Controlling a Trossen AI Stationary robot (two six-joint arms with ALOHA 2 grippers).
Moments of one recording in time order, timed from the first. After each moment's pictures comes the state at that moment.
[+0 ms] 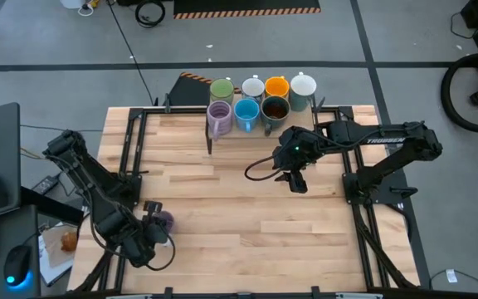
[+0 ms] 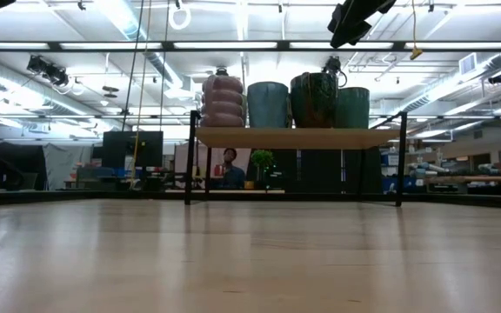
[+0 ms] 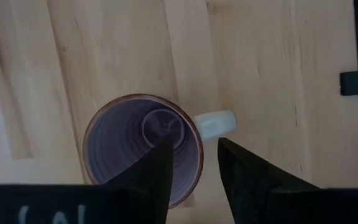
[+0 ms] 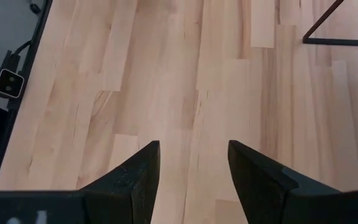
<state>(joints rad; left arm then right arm) -0.90 1.36 1.11 -1.11 -0.25 -0.71 0.00 1.35 1.34 -0.91 -0.15 -0.03</state>
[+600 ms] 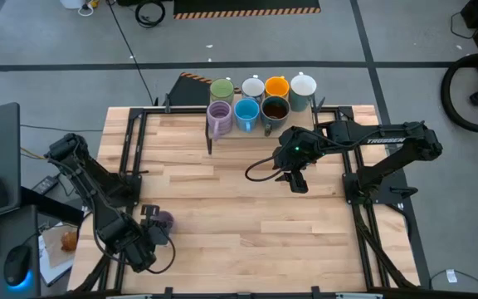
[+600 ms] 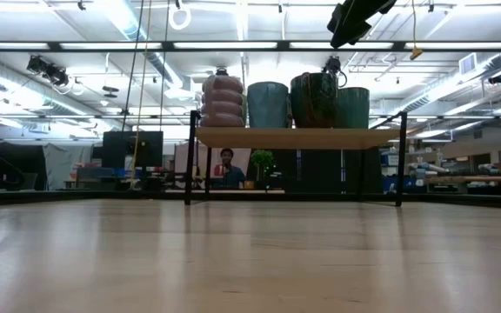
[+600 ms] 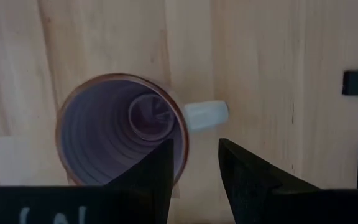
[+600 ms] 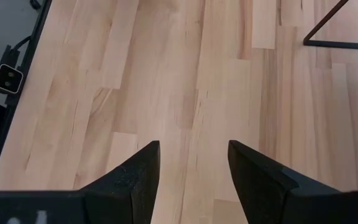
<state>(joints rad) -0.93 1.42 1.11 -1.11 -0.22 -0.83 0.00 1.35 1.34 -0.91 -0.15 -0.06</state>
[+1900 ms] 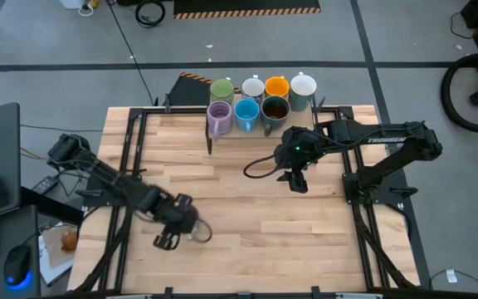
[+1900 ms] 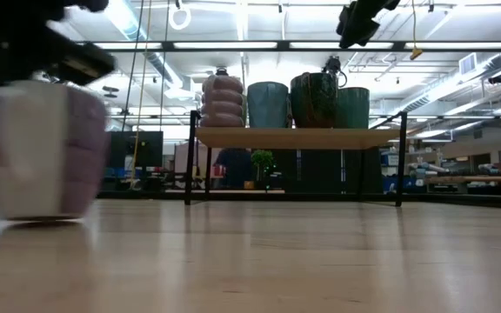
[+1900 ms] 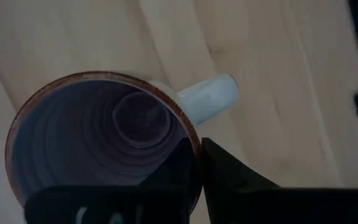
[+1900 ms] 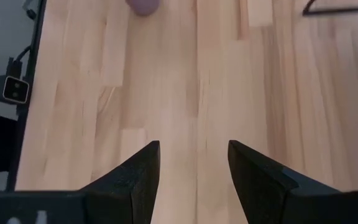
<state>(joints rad) -0.51 1.42 0.97 -0.78 0.03 -0.16 0.00 1.35 1.35 -0.96 -0.15 0.06</state>
